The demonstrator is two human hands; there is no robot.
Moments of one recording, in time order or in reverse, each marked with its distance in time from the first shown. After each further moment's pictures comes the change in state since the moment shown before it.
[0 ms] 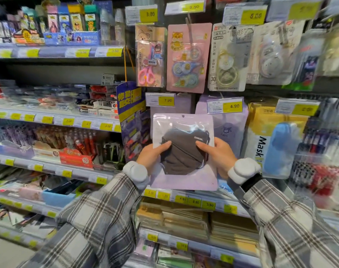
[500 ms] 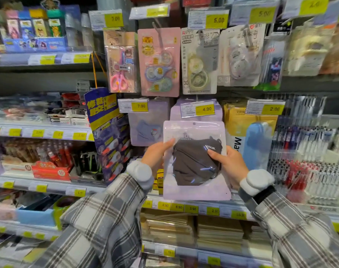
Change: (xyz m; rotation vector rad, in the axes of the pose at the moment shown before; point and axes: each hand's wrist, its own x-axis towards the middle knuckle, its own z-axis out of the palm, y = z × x) left_hand 0.018 0.004 0.082 0.035 -0.076 -0.048; right_hand -0.010 0.011 -0.090 -0.009 0.115 -0.017
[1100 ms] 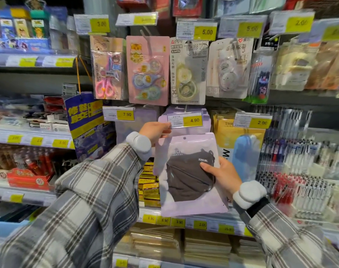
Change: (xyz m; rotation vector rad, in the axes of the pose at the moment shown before) left_hand 0.052 0.072 0.036 0.268 0.099 0.048; right_hand 0.014 0.000 -0.023 -0.094 -0.012 -0.024
